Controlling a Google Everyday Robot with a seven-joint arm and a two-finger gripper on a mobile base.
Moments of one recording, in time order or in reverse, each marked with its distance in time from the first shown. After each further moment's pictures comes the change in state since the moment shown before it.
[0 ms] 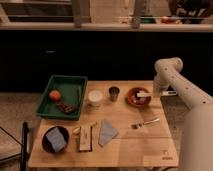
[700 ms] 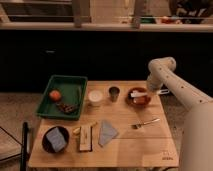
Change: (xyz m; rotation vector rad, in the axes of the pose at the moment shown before) arm -0.041 0.005 -0.001 0.006 -0.039 -0.083
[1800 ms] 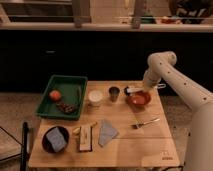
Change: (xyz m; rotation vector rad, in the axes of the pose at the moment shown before) arm -0.033 -0.017 -0.043 0.075 -0.056 -0.084
